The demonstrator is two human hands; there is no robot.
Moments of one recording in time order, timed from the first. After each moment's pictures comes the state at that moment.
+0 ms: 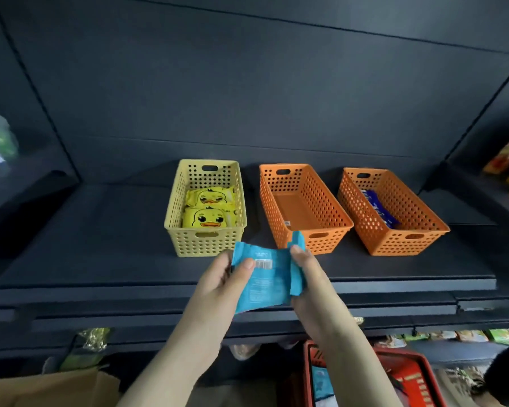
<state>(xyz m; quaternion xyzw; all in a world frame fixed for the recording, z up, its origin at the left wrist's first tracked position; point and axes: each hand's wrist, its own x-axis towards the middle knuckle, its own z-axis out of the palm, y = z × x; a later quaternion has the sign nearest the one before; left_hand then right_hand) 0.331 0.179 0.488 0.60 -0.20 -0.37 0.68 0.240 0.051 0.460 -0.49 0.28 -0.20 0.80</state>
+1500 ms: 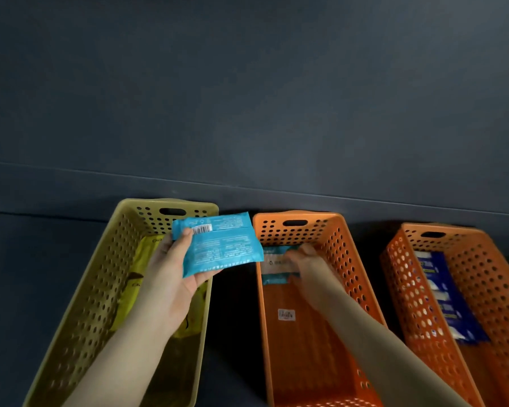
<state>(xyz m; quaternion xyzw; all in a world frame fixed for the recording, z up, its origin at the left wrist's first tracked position) 0.557 -0.075 0.421 0.50 0.09 -0.35 0.79 0.420 -0.268 0.363 -0.92 0.31 0.08 0.23</state>
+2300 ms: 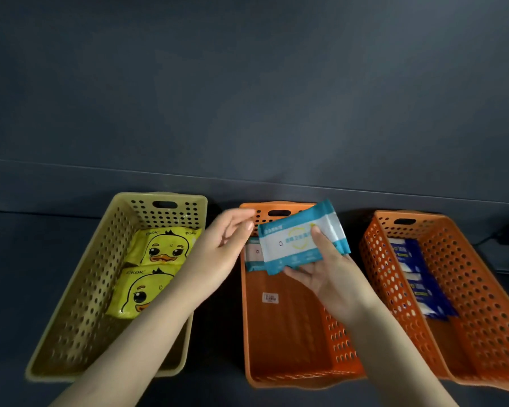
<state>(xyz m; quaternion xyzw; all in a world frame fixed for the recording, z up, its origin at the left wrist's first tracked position) 0.512 -0.106 0.440 0.70 -0.34 -0.28 0.56 0.365 -0.232 0.450 -0.40 0.35 -0.18 0.83</state>
